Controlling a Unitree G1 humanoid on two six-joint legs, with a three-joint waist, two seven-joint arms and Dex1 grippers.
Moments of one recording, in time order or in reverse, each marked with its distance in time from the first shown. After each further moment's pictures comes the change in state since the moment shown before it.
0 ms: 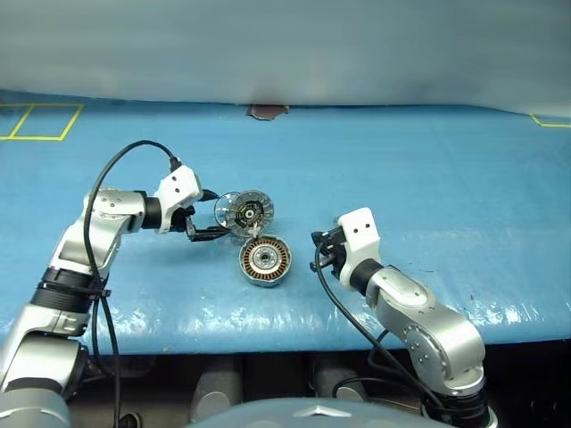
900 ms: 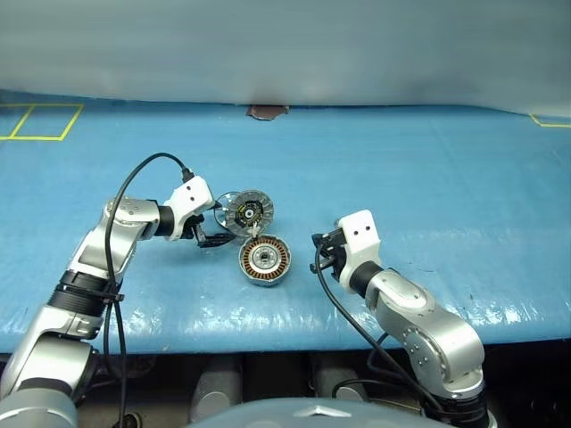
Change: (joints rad) left arm 0.004 -0.059 -0.035 0.007 0.081 0.055 0.102; right arm 0.018 0.008 0.002 -0.002 0.000 -0.002 -0.014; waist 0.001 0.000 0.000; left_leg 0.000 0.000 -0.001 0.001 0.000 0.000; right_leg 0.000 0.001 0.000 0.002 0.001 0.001
